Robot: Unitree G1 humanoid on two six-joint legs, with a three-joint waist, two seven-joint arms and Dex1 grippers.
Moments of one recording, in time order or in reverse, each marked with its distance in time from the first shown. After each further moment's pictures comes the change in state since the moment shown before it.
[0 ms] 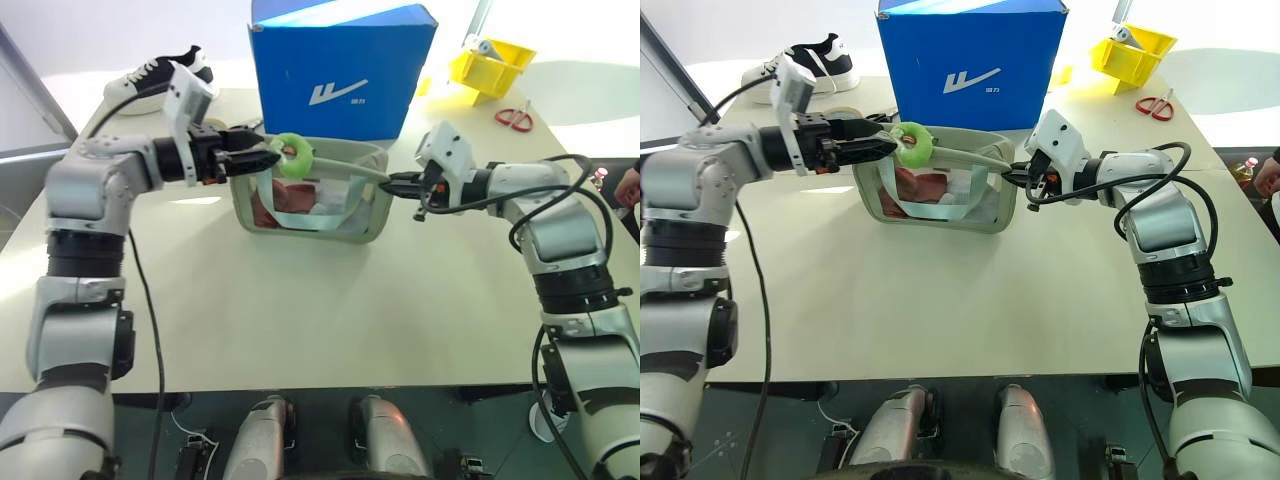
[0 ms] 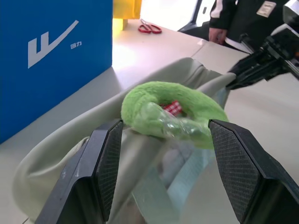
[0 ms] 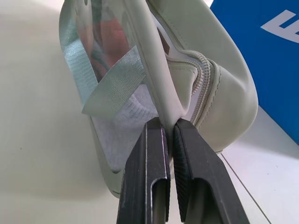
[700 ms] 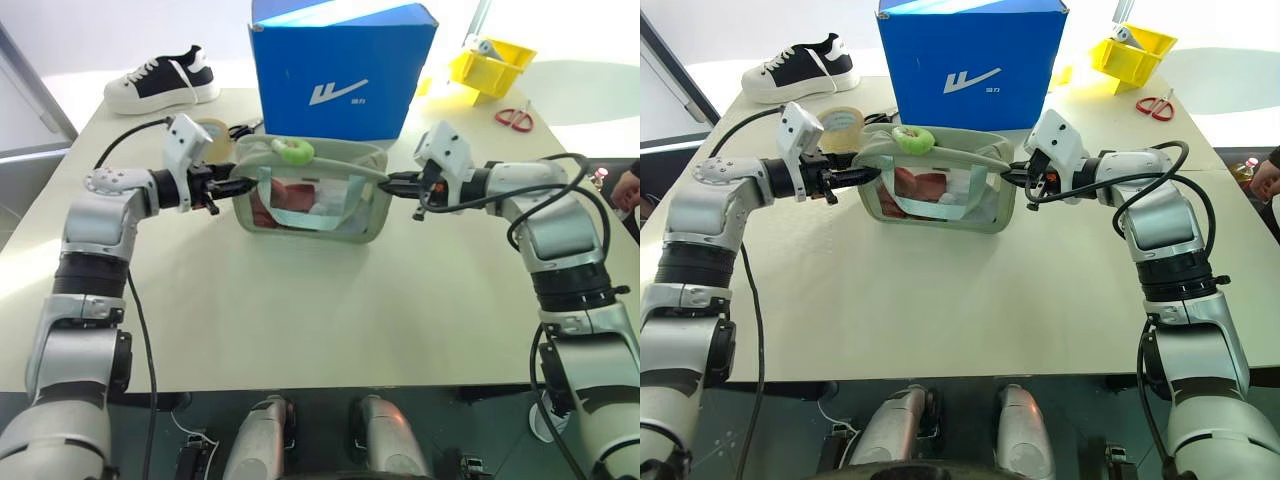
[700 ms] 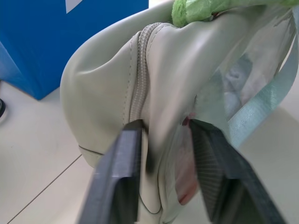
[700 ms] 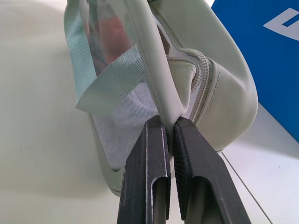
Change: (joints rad) left arm 0.089 -0.044 -0.042 0.184 0.178 -0.303 0.051; right arm -0.010 0.007 0.001 0.021 -0.012 -0.011 0.013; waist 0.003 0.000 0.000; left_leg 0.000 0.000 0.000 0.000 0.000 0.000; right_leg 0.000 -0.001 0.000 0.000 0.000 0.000
